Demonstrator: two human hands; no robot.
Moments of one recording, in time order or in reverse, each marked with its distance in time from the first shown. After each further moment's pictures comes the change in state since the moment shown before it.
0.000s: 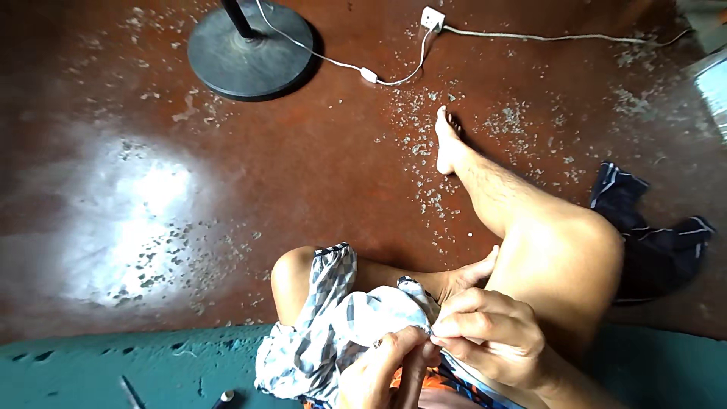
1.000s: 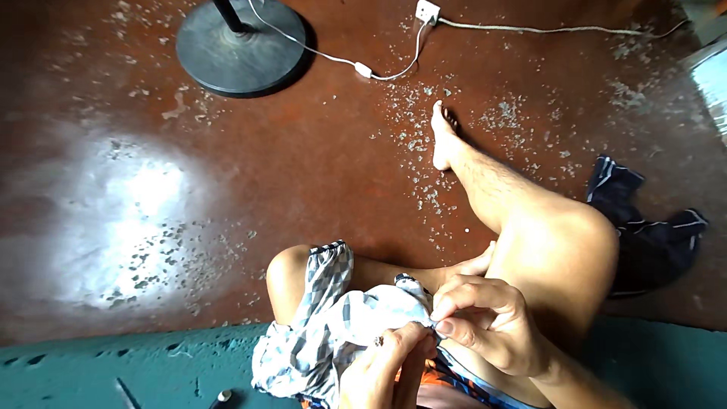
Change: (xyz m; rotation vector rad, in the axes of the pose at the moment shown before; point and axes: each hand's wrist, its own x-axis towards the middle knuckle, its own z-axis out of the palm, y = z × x) left_hand 0.000 0.001 0.003 0.113 -0.032 0.006; right_hand 0.001 0.001 -0.005 0.313 -0.017 0.247
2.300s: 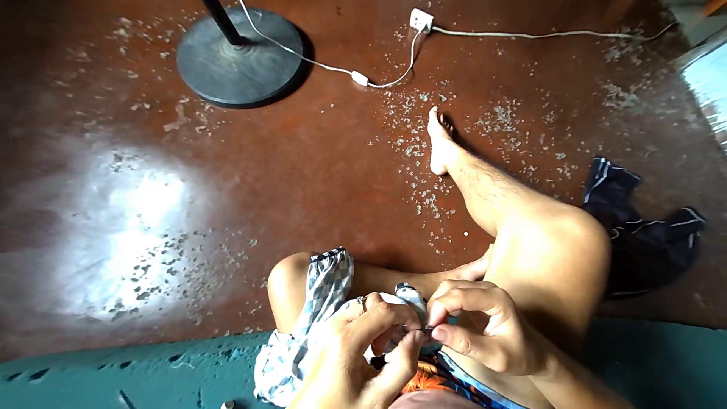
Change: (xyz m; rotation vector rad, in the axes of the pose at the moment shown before) left_hand 0.051 -0.009 -0.042 -0.069 -0.254 0.068; right_hand 0.005 0.000 -0.002 -0.001 -0.073 0.033
